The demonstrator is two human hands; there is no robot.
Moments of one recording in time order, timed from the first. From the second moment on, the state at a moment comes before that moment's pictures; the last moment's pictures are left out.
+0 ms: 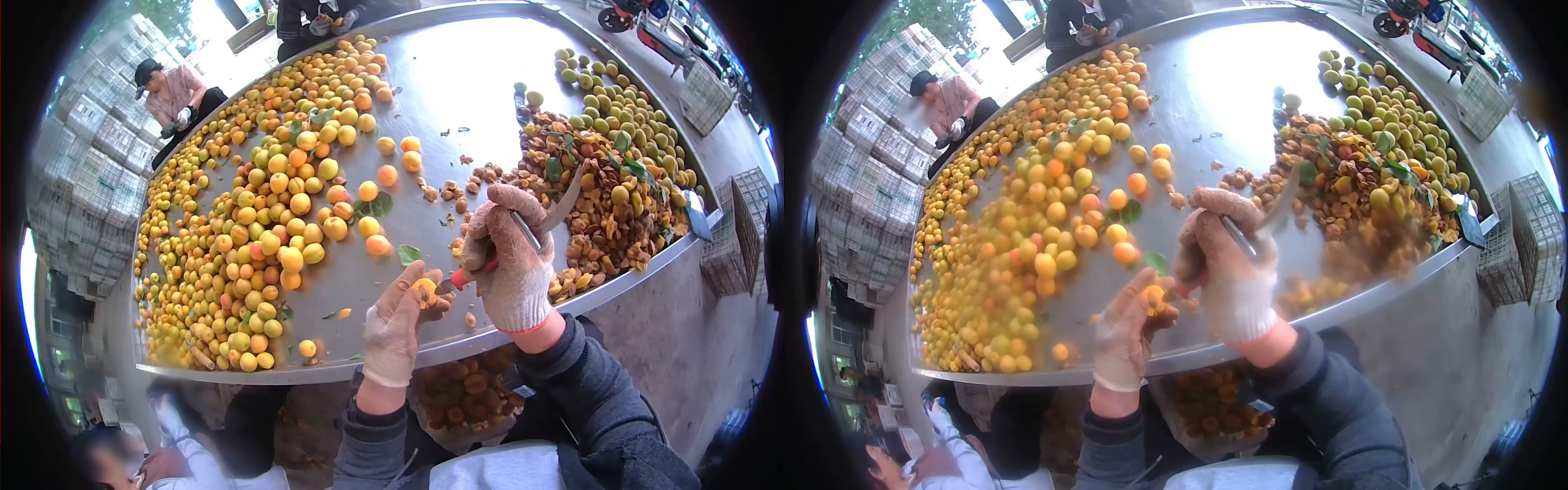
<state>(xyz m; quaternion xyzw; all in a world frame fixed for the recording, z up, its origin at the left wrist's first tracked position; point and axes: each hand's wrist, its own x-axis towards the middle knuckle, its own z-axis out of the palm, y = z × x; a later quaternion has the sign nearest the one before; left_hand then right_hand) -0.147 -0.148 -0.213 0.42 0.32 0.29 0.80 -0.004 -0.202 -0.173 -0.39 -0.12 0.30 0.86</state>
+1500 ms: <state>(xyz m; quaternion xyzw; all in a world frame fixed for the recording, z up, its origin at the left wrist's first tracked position) -0.131 -0.149 -0.232 0.48 0.35 0.45 0.67 -0.005 -0.189 -0.209 -0.71 -0.54 0.19 0.41</state>
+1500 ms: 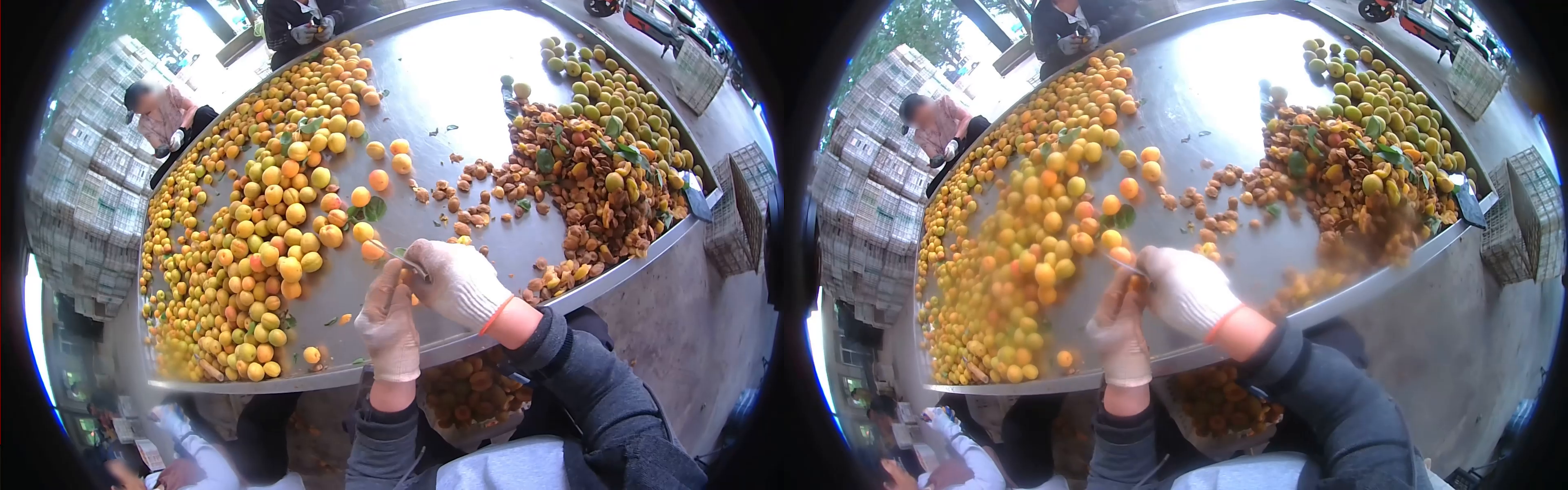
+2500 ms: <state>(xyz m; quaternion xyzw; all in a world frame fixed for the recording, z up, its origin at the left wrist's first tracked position) -0.145 -0.117 -0.257 0.80 0.52 0.08 0.27 0.035 -0.217 -0.181 -0.55 -0.31 0.39 0.67</state>
